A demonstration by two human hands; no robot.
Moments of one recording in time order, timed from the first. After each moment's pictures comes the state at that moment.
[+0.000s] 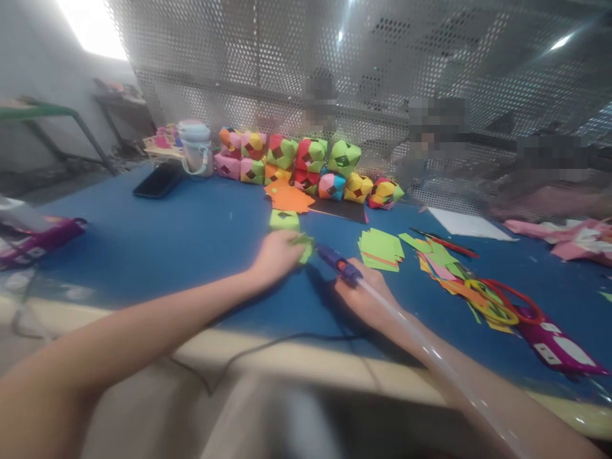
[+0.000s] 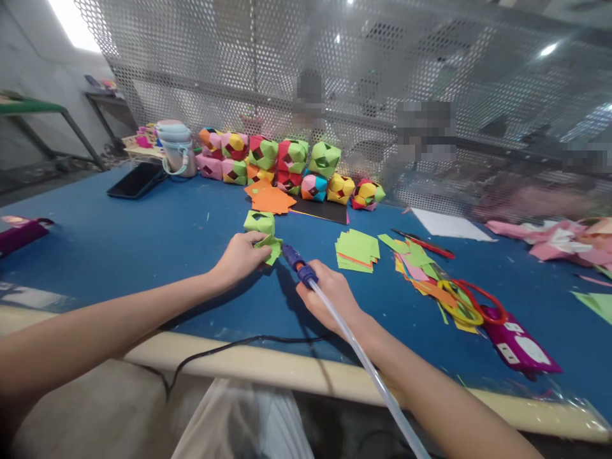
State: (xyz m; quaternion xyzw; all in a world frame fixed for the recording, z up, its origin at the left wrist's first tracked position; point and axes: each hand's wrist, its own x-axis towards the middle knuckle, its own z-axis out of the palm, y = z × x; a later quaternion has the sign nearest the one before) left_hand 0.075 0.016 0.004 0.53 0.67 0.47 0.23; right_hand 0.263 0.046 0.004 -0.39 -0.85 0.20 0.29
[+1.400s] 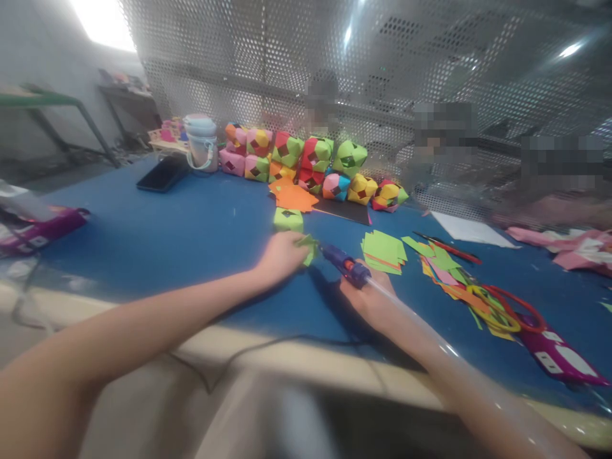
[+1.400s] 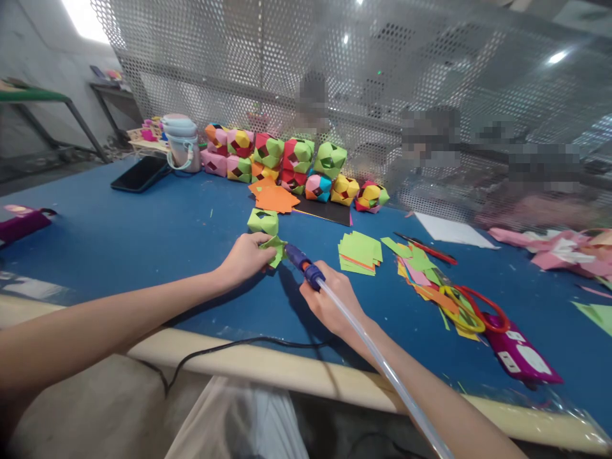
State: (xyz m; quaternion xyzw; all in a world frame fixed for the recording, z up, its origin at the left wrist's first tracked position) left_hand 0.076 0.016 0.002 0.53 0.67 0.46 0.25; right_hand 0.268 0.046 0.002 -0.37 -0.85 0.22 0.30
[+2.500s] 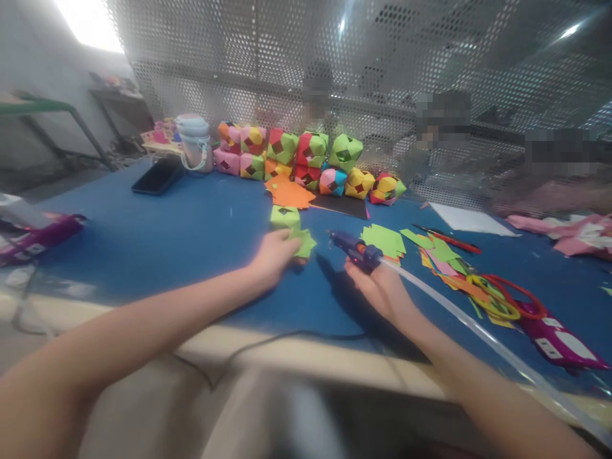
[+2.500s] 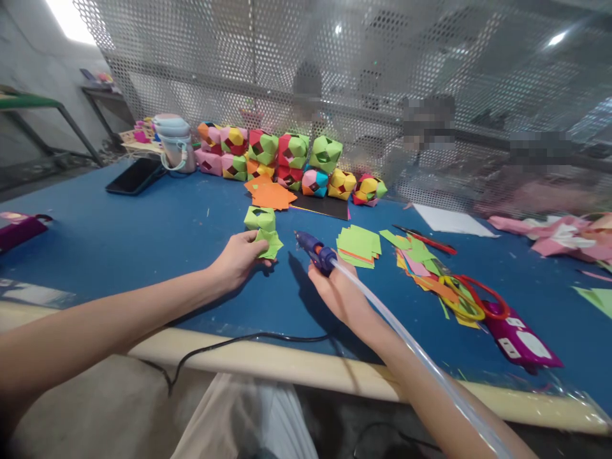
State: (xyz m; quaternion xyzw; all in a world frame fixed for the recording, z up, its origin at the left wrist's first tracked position) left_hand 0.082 0.019 -0.004 0.34 0.57 0.61 0.44; right_hand 0.269 0.054 0.006 -0.44 -0.81 0.26 0.30
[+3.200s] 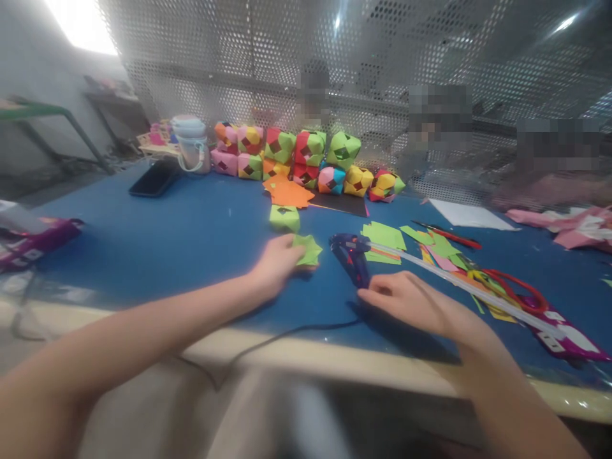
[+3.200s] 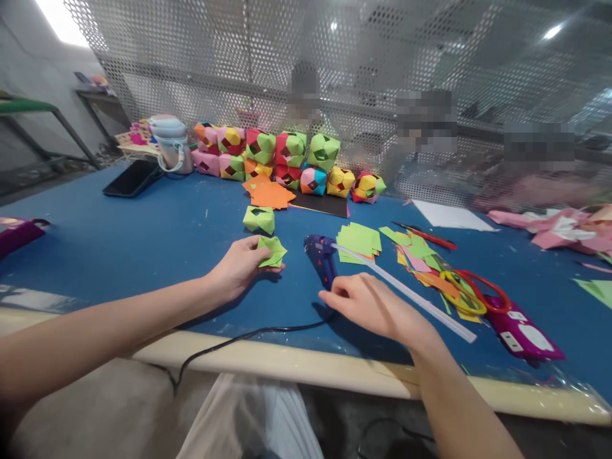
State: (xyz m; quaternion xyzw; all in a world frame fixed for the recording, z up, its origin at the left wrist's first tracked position) left_hand 0.095 0.004 0.007 0.31 0.55 0.59 0.49; right_hand 0.307 0.048 0.038 -0.40 -0.89 0.20 0.03
